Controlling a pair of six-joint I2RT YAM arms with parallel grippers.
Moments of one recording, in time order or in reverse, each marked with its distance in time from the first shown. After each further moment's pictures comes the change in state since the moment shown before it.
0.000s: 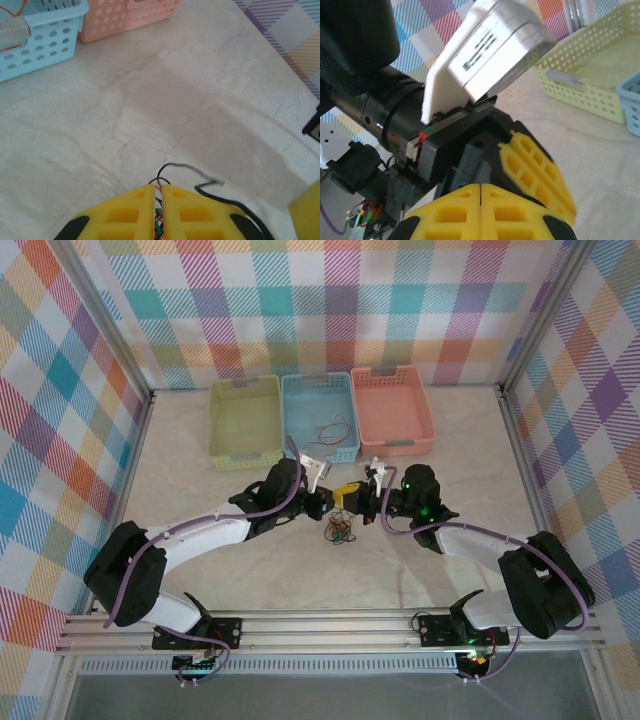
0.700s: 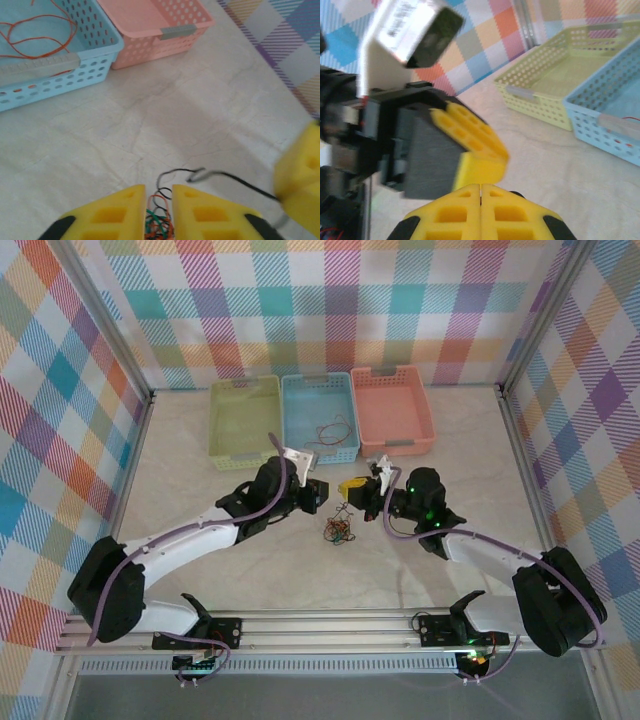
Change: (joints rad) left arm 0.000 -0.122 -0.011 -0.050 -0.091 -0.058; right arm 0.002 -0.095 -0.021 -0.079 0.223 -0.030
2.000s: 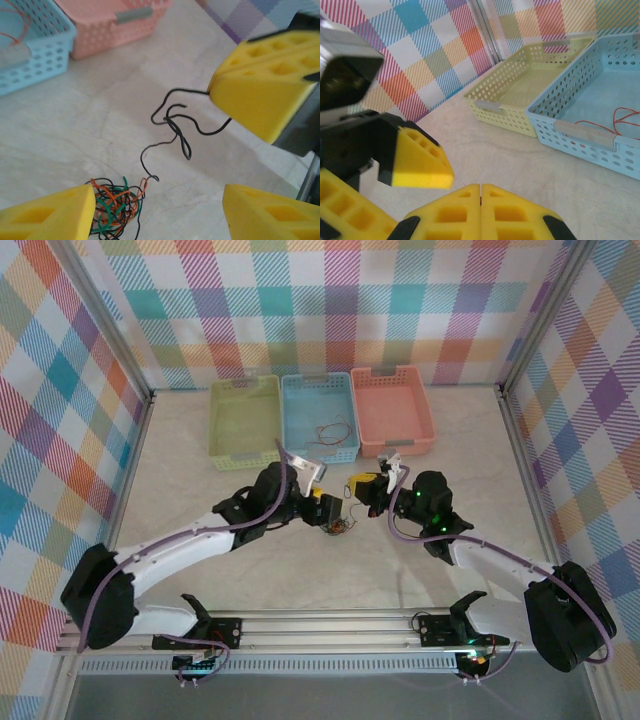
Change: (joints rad) left arm -0.044 -0.082 -0.016 -0.054 0.049 0.059; right arm 0.000 -0.085 -0.023 -0.038 0.132 0.031
